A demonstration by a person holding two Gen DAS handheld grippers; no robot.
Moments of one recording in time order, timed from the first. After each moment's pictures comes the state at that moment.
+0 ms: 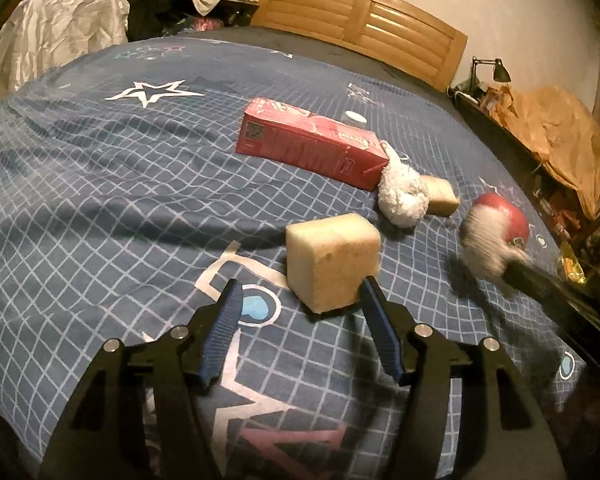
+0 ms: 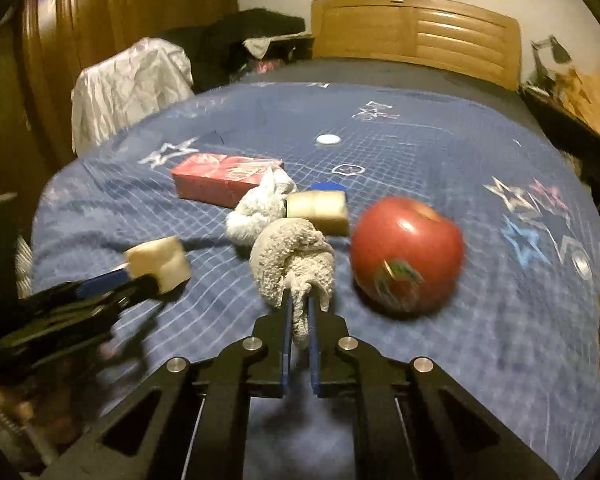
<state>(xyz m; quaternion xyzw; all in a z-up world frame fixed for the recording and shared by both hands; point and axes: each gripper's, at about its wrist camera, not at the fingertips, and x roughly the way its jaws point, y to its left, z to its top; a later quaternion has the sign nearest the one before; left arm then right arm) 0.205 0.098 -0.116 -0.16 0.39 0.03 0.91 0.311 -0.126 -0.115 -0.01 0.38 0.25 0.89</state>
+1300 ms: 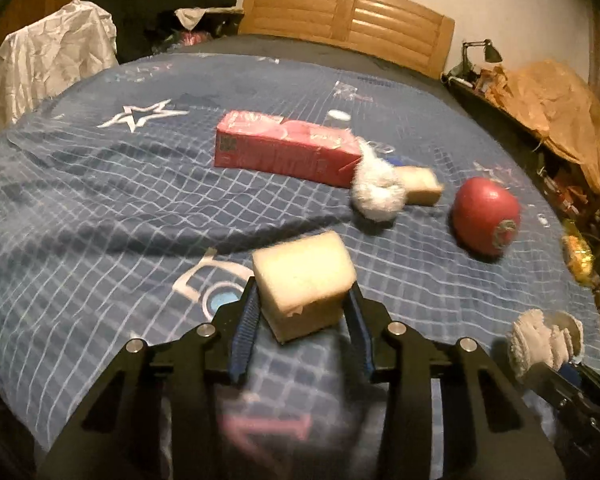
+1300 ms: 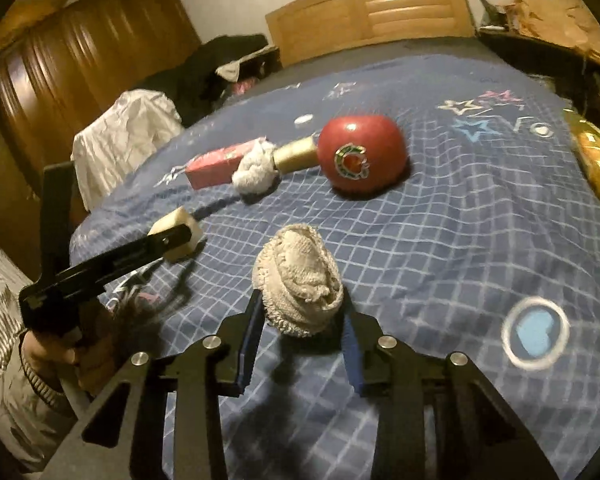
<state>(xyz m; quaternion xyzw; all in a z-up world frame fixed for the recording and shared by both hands) 0.198 0.070 -0.099 -0.10 0.39 0.03 0.92 0.219 -0.197 -0.134 0.12 0.39 0.23 0.88</state>
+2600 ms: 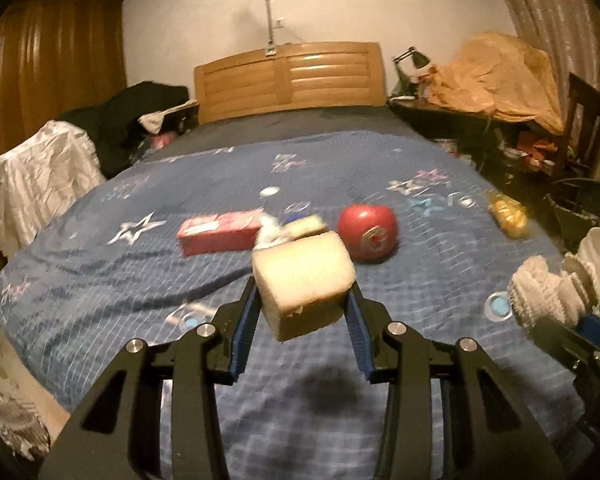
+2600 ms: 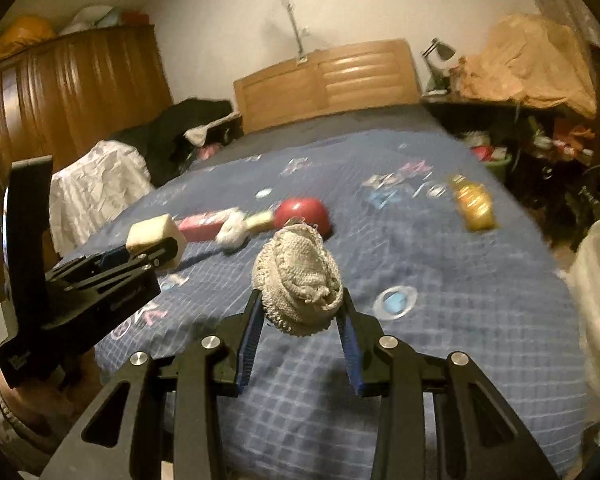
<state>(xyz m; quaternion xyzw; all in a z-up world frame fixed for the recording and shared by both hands) 0.116 -0.047 -0.020 0.05 0.28 0.00 0.96 0.102 -0.261 -0.061 0.12 0.28 0.13 0.95</state>
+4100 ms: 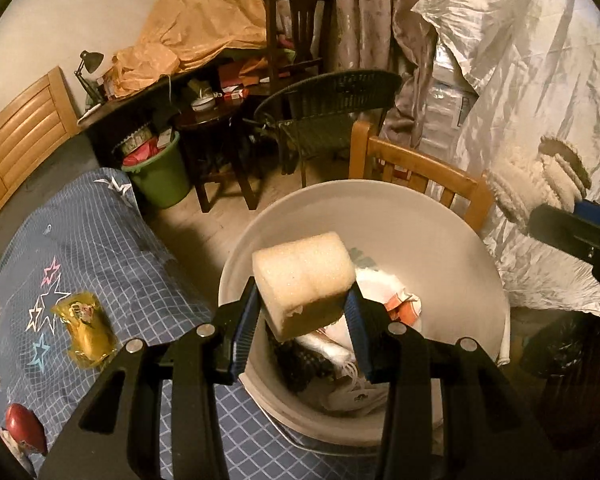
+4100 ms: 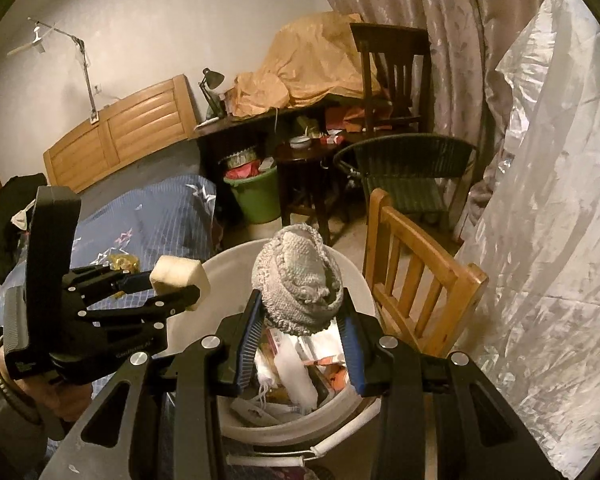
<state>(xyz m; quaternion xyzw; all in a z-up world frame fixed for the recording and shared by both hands) 0.136 -0.458 -0.040 0.23 0.33 -0.43 0.81 0.002 -0.638 -0.051 0.18 0.29 -0.20 0.92</state>
